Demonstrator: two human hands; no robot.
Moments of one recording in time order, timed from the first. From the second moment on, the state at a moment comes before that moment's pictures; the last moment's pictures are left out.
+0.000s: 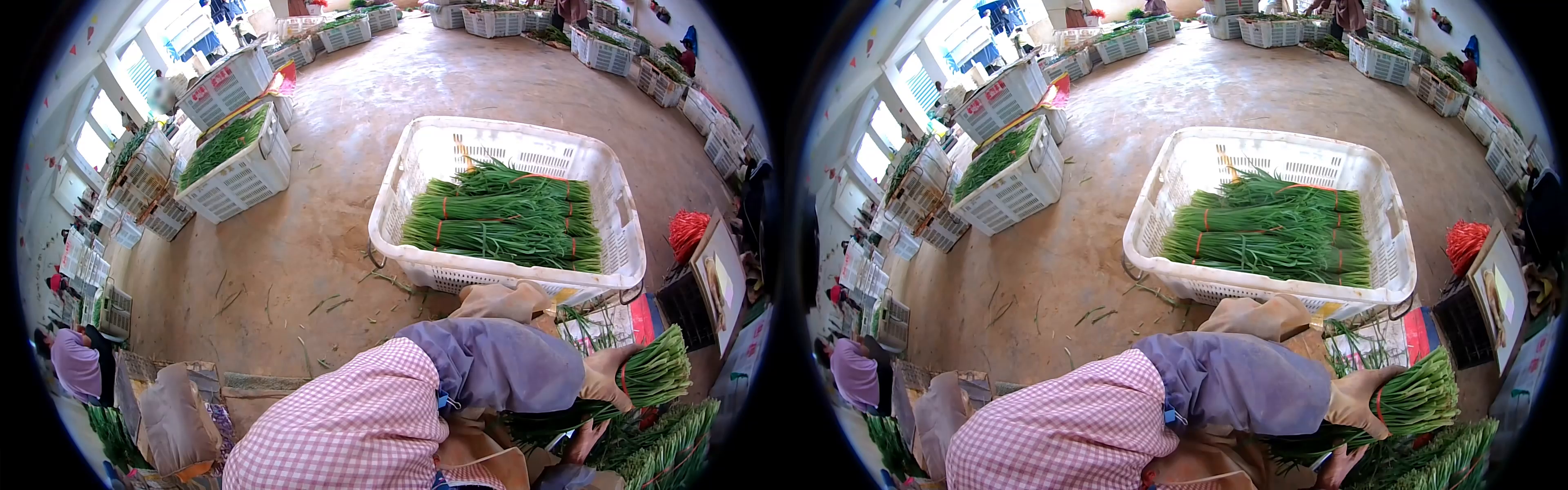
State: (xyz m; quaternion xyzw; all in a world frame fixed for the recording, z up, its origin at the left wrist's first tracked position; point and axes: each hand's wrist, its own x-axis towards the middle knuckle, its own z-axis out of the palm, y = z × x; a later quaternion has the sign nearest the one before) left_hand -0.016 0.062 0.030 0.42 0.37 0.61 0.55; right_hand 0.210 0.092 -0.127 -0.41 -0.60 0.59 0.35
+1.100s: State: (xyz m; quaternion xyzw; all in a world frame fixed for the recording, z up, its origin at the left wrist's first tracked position) left_hand -0.011 0.071 0.019 0.40 0.42 0.63 0.53; right_hand 0.157 0.058 -0.079 -0.43 -0.57 0.58 0.39
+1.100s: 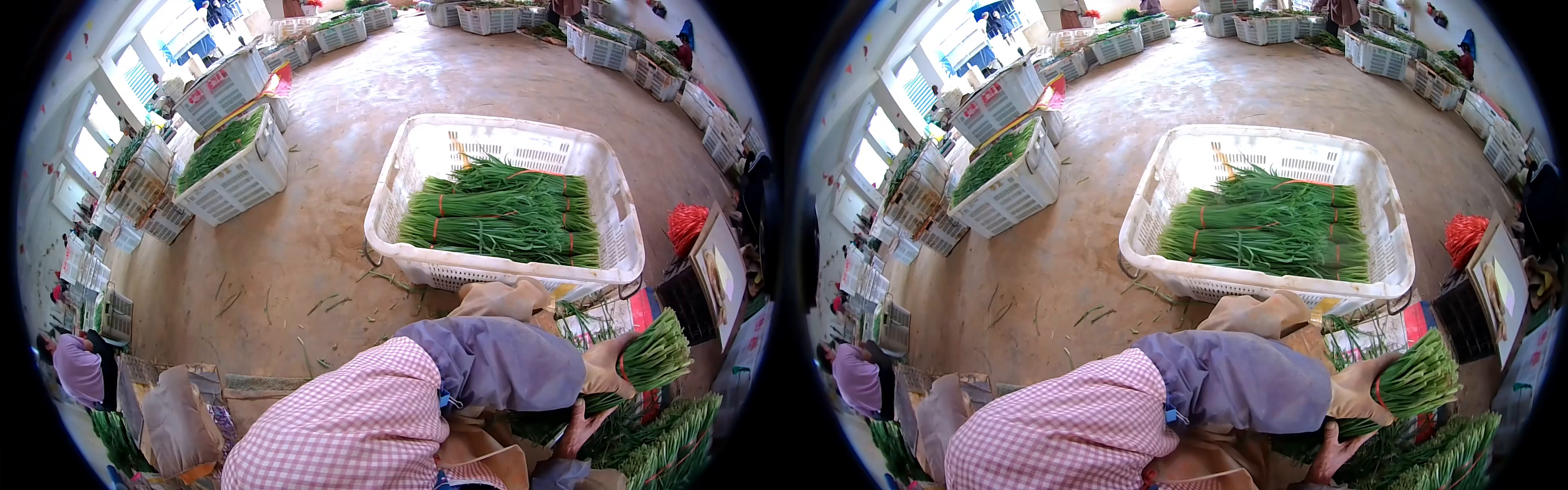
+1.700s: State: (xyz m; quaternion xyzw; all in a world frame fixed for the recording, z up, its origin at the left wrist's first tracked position) left_hand -0.013 0.083 0.015 0.34 0.33 0.60 0.64; right_hand 0.141 0.057 -0.052 -0.41 -0.55 0.54 0.49
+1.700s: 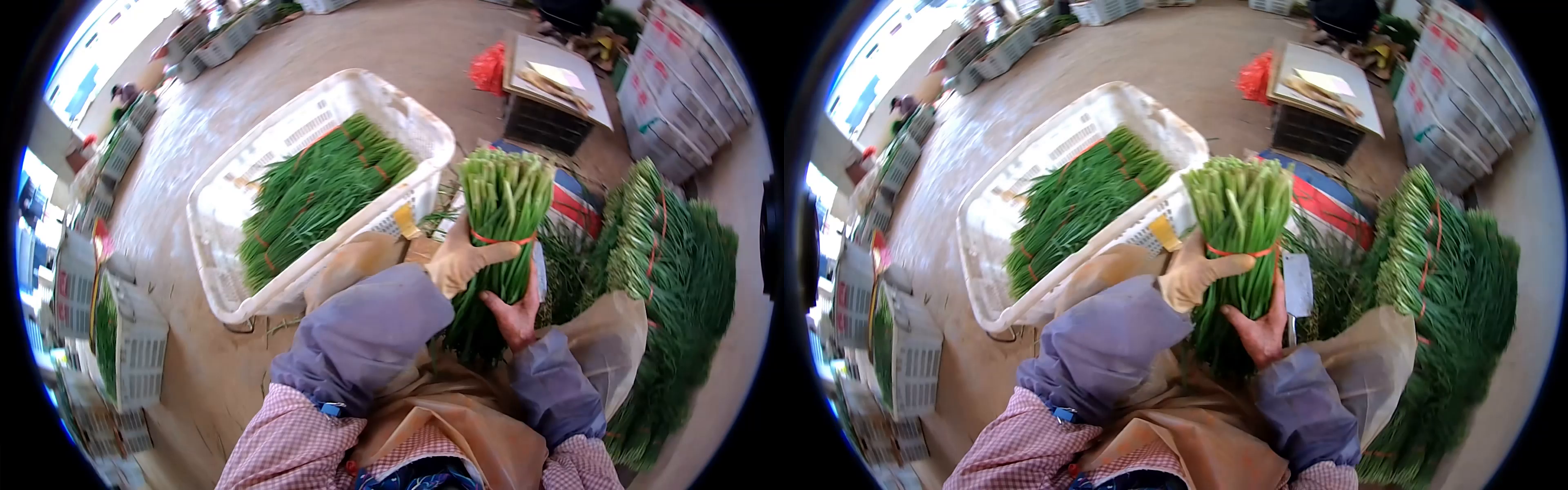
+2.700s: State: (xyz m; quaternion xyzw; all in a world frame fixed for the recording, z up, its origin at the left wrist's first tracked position) left_hand -0.068 0.106 0.031 0.25 0.25 0.69 0.64; right_hand 0.186 0.081 -0.049 -0.30 -0.54 0.75 0.24
